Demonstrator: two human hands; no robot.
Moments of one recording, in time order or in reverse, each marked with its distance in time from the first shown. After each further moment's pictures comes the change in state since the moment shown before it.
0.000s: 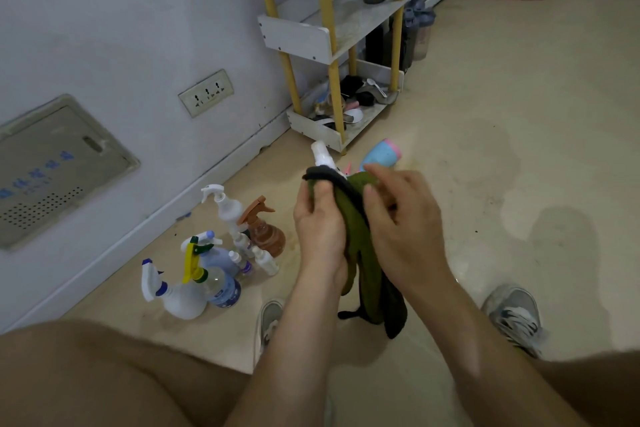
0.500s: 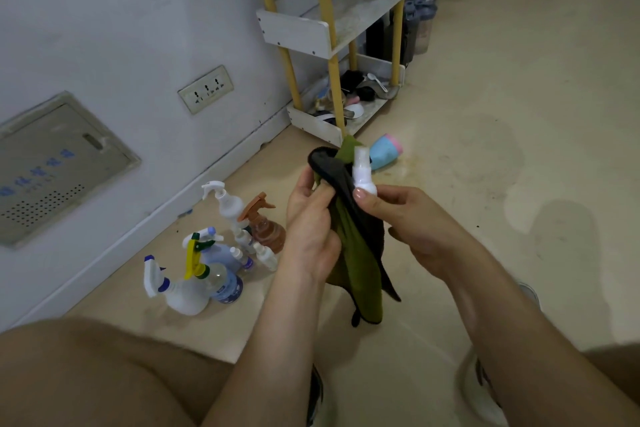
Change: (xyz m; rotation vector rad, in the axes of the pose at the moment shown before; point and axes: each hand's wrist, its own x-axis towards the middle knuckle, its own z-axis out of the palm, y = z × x) left_hand 0.006 0.013 -0.009 -0.293 -0.258 -0.157; right_hand 0.023 0.018 -0.022 0.551 -0.566 0.535
